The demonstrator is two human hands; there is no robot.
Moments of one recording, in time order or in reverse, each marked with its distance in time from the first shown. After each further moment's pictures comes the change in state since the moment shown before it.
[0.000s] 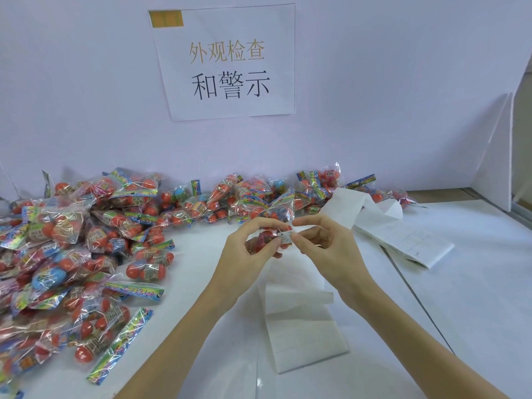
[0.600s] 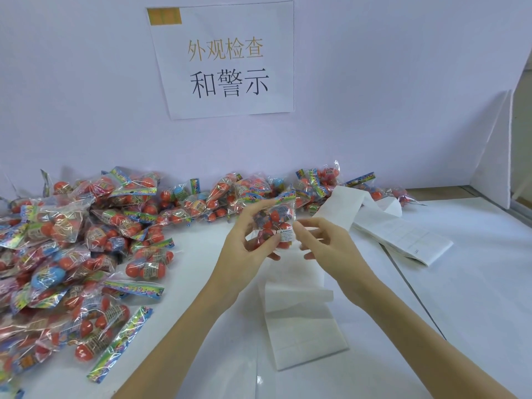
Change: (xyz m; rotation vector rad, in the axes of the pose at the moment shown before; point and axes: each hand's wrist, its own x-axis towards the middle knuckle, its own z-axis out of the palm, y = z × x) left_hand -0.002 0.004 0.000 -0.098 -0.020 0.014; right_hand 0.004 -0.004 -0.002 -0.044 -0.042 0.211
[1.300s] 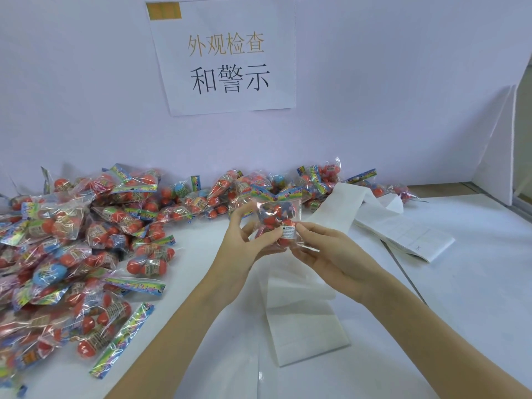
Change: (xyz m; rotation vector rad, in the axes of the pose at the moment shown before) left_hand 0.006 -0.005 -0.006 -0.323 0.061 -0.226; right_hand 0.005 0.007 -0.004 0.592 -0.282 0.187
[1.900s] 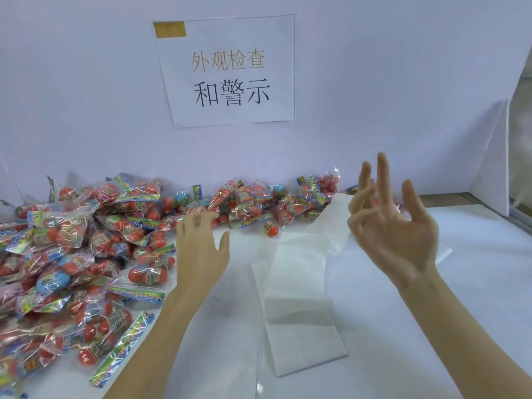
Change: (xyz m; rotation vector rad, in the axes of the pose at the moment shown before) left_hand 0.011 0.009 -0.054 1.314 0.471 0.350; right_hand -0.024 -0.061 -0.039 0.869 -0.533 -0.150
